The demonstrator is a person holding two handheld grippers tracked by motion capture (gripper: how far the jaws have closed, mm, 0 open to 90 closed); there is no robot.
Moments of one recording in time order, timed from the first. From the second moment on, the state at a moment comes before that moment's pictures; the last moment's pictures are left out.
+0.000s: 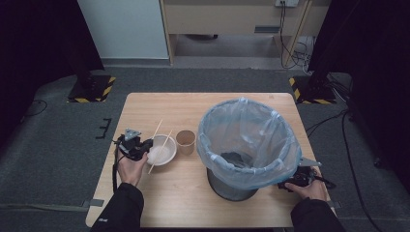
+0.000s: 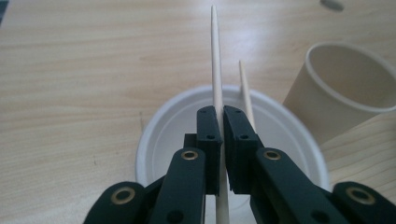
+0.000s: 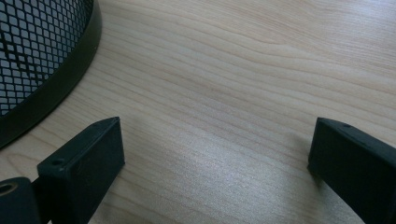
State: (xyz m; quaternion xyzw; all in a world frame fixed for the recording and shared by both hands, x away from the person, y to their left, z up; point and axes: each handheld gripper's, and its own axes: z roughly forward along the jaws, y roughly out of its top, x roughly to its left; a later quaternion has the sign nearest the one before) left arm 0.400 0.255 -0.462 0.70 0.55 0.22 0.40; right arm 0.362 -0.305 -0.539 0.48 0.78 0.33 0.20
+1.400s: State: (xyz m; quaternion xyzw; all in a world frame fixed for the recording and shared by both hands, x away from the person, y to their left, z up) left arm 0.347 0.244 -0.338 0.63 0.42 0.28 0.59; right arm 0.364 -0.304 -0.539 0.48 0.79 0.33 0.20
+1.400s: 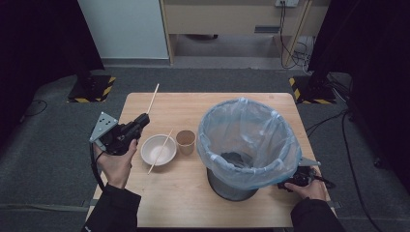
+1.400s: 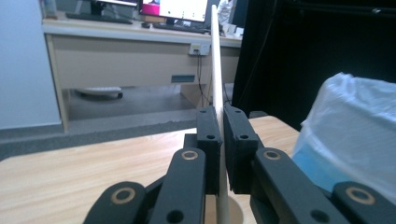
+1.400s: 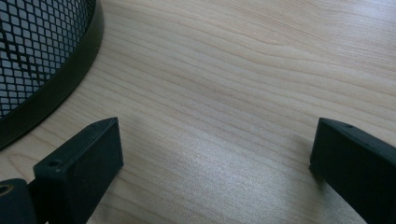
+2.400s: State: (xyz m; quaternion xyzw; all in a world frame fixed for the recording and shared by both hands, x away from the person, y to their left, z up) left arm 0.334 0.170 -0.264 0.63 0.31 0.28 0.66; right arm 0.364 -0.304 -0.539 0.48 0.79 0.33 0.20
